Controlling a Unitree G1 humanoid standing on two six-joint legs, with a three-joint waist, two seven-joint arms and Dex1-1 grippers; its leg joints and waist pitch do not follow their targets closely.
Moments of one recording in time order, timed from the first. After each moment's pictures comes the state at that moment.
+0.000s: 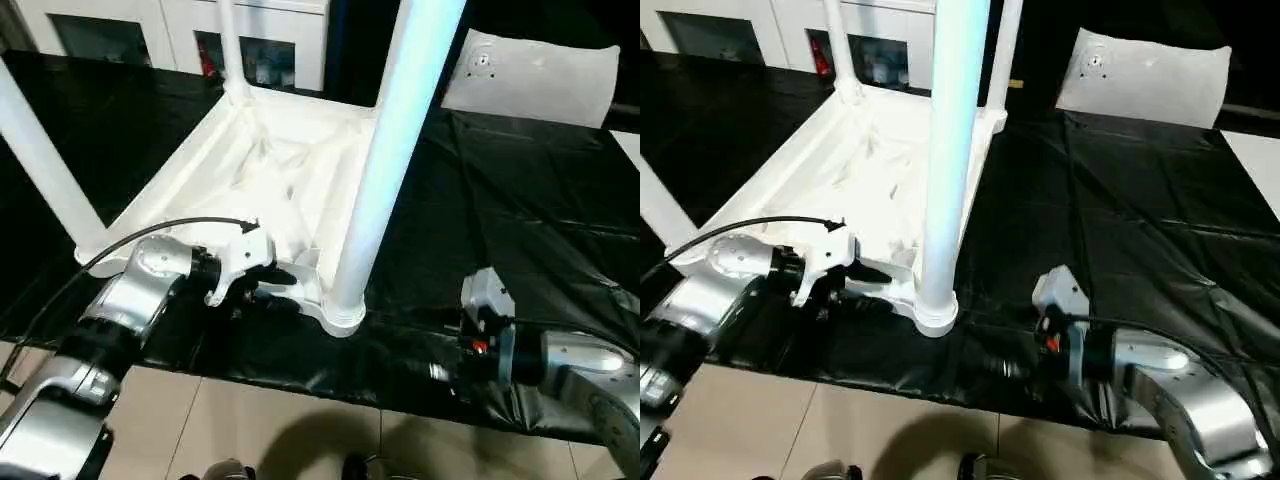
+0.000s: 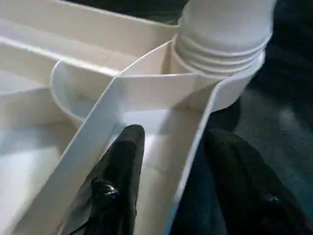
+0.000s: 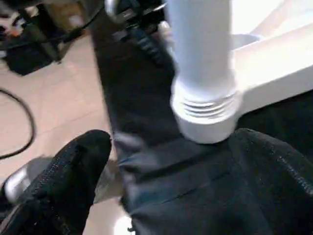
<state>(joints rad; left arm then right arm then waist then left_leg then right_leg) -0.66 0.50 -0.35 0.64 -0.08 -0.01 -1.29 -0.03 -0.63 0.10 -0.31 0.51 0.58 0.97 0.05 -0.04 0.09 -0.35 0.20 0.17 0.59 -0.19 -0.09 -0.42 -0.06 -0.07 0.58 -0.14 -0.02</state>
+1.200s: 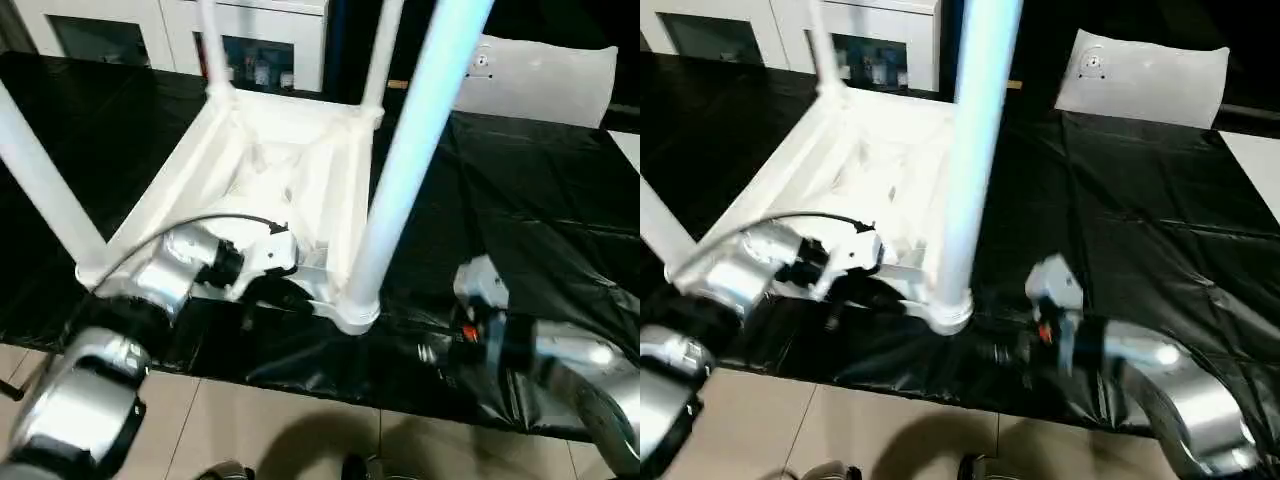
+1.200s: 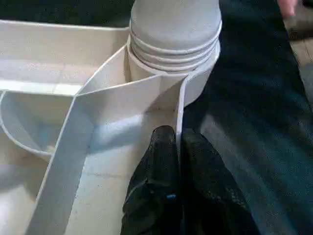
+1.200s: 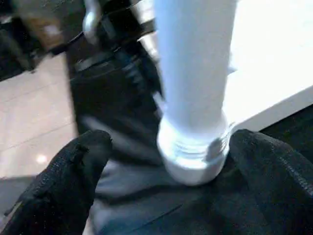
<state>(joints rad) -0.71 0.41 -0.37 0.71 -0.01 -0.06 -1.34 -0.09 -0.56 0.10 -0.24 0.44 0.51 0.85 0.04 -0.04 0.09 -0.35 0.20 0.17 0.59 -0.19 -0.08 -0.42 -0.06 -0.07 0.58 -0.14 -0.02</state>
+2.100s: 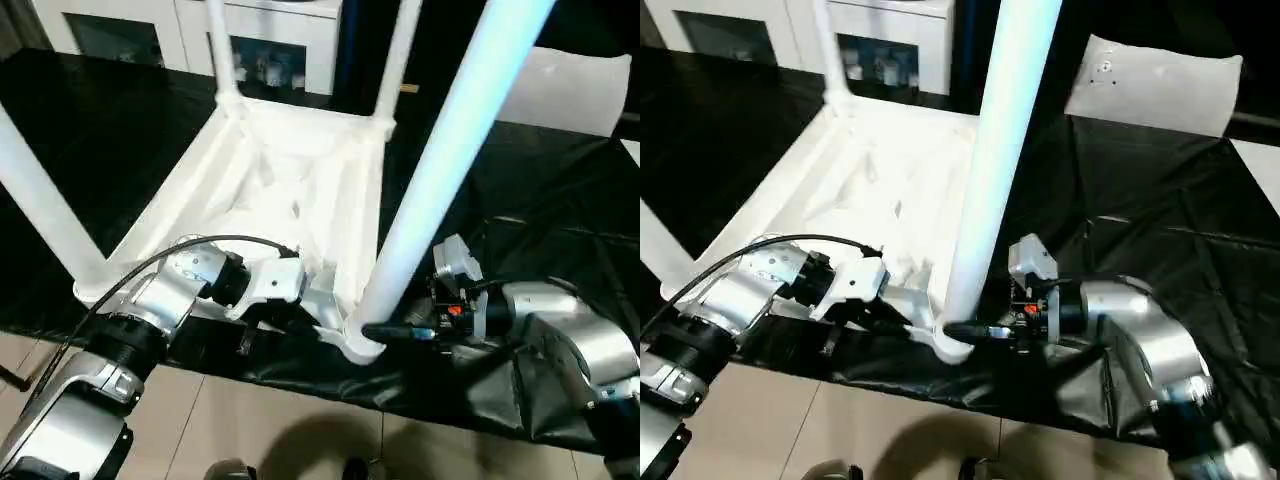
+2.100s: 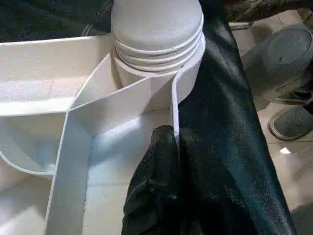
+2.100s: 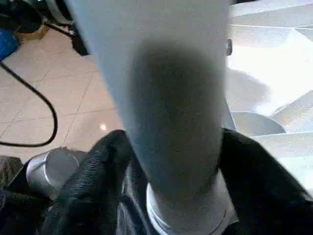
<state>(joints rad) -0.66 0.45 -0.45 0.56 0.02 -0.13 -1.47 -0.36 -0.56 0.24 0.09 0.42 0.34 1.29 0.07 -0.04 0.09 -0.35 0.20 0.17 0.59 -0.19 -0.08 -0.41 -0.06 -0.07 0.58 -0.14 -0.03</state>
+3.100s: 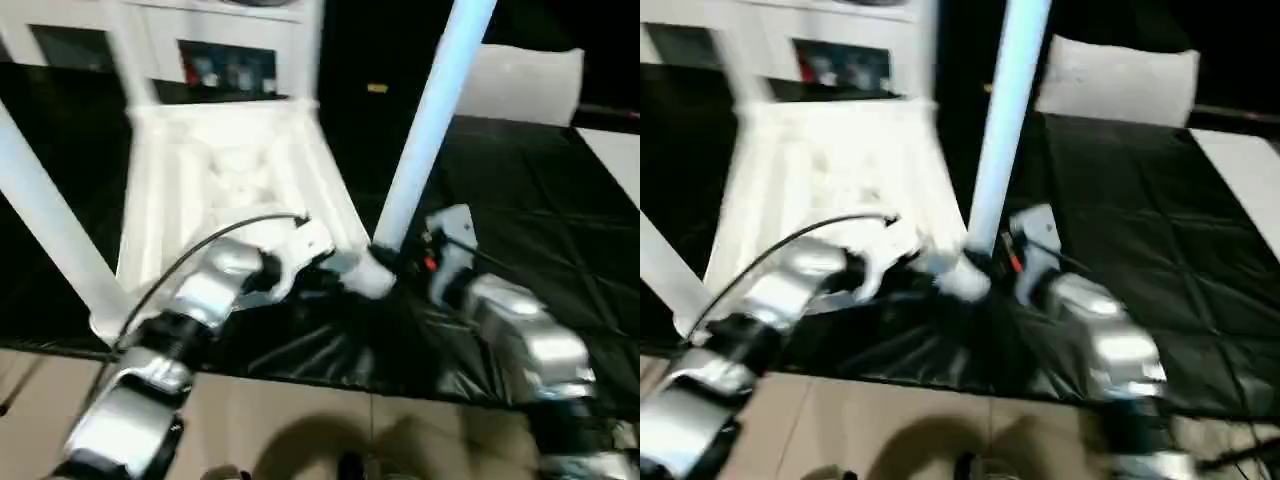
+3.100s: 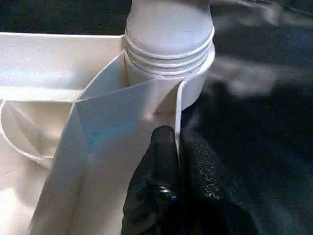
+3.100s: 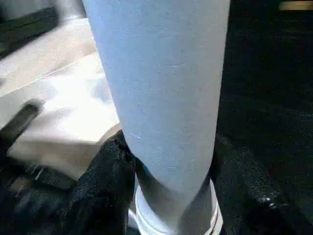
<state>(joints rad) -0.72 0.16 -0.29 0.65 0.09 0.30 -0.83 -0.39 -0.08 0.01 0.15 0.20 0.47 0.31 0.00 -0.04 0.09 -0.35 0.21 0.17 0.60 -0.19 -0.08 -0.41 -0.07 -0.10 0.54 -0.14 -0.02</state>
